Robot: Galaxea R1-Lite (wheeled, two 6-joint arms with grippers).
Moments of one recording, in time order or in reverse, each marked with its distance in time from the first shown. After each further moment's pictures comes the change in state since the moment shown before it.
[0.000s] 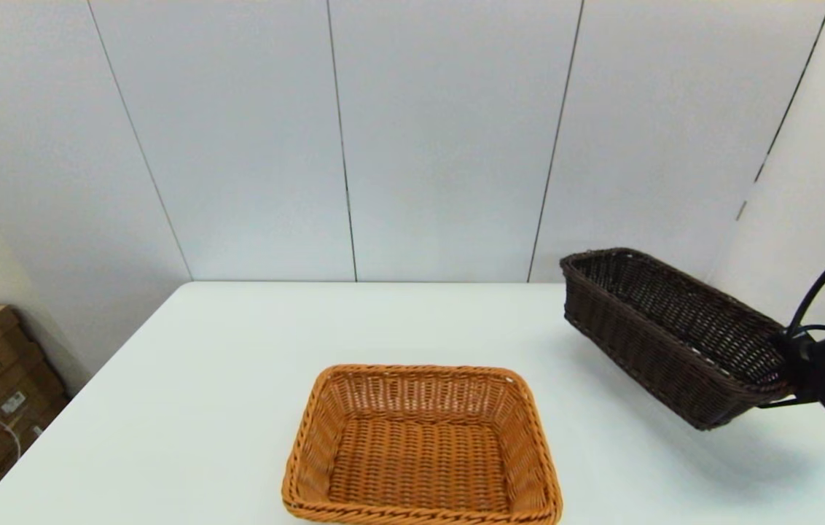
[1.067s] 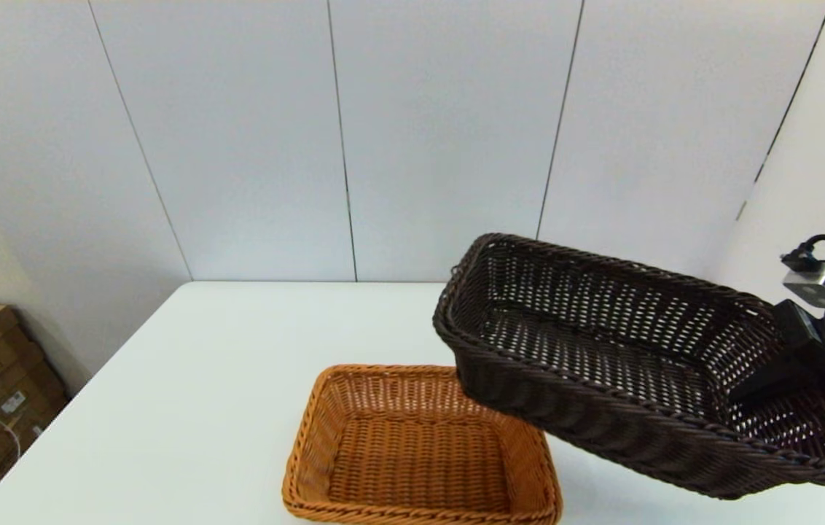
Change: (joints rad) left arm 0.000 0.000 0.000 0.001 0.000 0.001; right arm 0.336 -0.308 -0.139 0.459 0.068 -0.406
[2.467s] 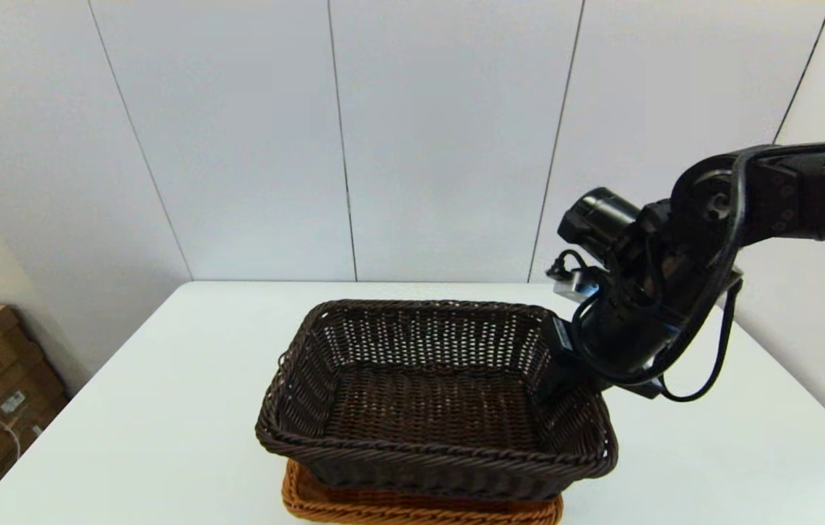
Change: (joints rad) left arm 0.000 0.000 0.000 0.000 0.000 0.000; right arm 0.505 0.373 -0.272 -0.083 -0.076 0.137
